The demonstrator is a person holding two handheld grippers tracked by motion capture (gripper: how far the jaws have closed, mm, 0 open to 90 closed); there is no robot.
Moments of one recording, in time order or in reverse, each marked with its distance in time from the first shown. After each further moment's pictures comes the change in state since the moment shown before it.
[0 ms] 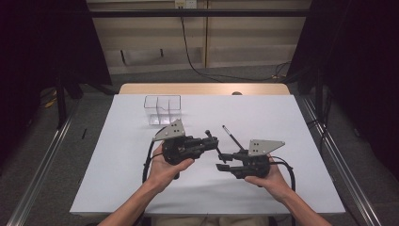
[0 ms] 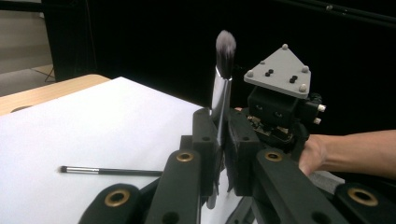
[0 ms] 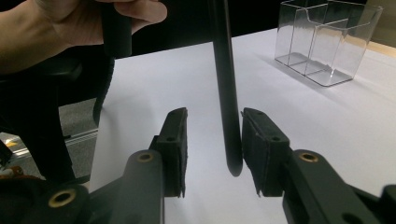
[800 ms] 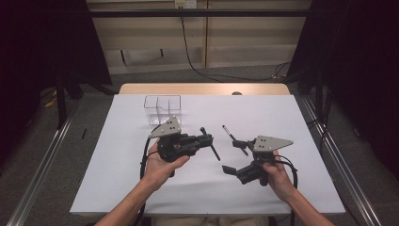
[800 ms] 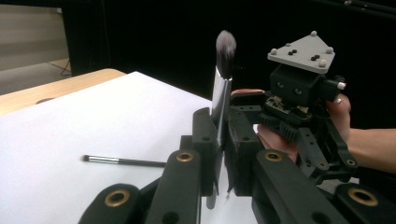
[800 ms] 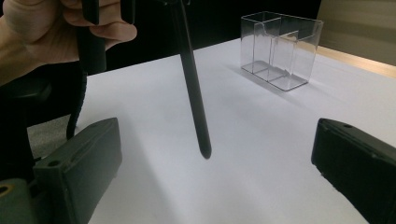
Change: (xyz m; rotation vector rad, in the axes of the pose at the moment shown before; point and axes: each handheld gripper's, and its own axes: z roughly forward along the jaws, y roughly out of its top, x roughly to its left) left arm 0.008 0.003 -0.010 0.014 0.052 -0.013; right arm 0.000 0.008 -0.014 -0.035 -0.130 0.045
